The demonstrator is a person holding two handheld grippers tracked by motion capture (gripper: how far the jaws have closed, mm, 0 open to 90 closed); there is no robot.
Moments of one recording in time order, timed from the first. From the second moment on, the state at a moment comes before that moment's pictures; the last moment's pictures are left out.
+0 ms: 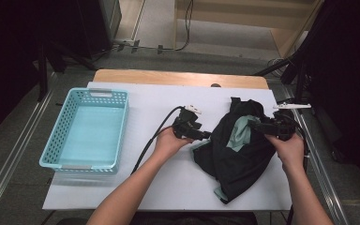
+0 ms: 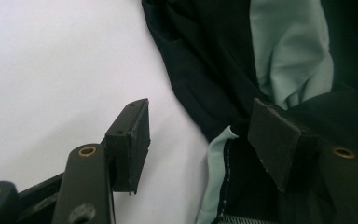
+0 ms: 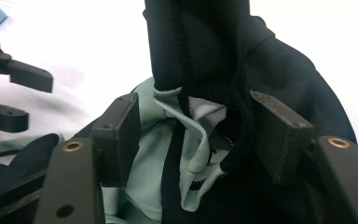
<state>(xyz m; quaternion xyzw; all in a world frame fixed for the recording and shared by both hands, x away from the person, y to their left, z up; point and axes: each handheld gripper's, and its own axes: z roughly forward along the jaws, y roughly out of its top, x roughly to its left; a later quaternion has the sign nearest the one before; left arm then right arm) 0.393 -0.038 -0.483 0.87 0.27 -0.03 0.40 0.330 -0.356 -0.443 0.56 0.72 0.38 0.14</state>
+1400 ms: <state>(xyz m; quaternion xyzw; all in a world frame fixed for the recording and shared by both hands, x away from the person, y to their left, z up) 0.406 -0.053 -0.477 0.86 0.32 -0.05 0.40 0.330 -0.356 -0.442 0.56 0.72 0.39 0.13</state>
